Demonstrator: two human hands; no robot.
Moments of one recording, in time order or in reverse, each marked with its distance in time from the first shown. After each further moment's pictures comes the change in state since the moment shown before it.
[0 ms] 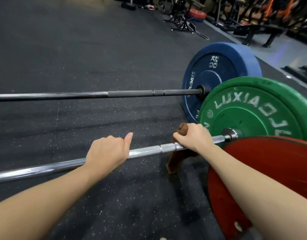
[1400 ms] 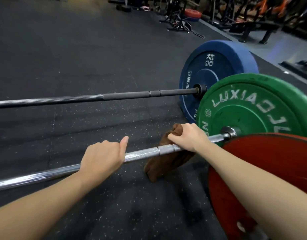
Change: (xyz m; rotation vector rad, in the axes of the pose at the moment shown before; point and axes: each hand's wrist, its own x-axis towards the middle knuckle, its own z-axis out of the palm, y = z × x) left_hand -0.002 -0.001 0.003 -0.049 0.039 0.004; right_hand -0.002 -0.001 -0.007 0.016 -0.082 -0.070
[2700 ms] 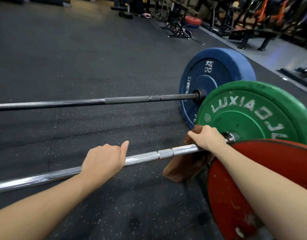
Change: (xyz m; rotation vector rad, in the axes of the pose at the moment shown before) left_hand 0.000 0.001 0.000 0.021 -0.056 -0.005; right_hand 0.017 0.050 -0.013 0.031 0.087 0.361
